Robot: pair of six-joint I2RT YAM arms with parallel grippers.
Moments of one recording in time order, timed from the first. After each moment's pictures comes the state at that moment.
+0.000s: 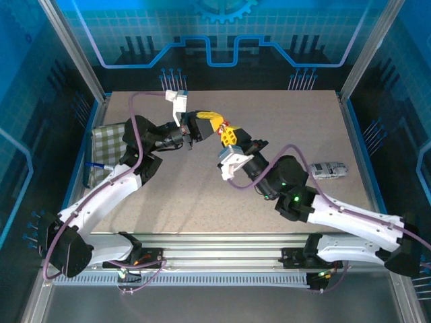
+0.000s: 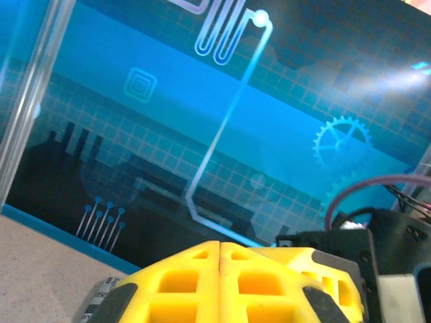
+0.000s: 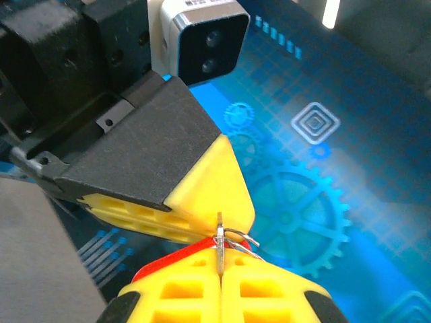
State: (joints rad) left arm -0.49 1.24 1.04 0.61 0.79 -0.76; right arm 1.08 1.09 0.89 0.54 0.46 -1.08
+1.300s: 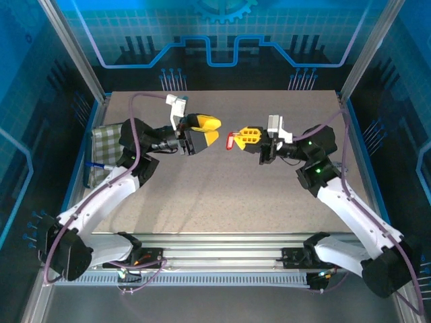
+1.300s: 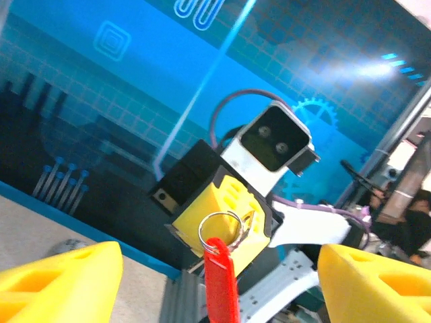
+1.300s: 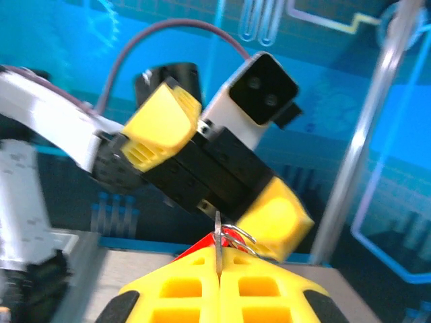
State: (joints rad) left arm -0.44 1.23 1.00 0.67 0.96 -0.93; right arm 0.44 1.08 0.92 0.50 -0.97 0.09
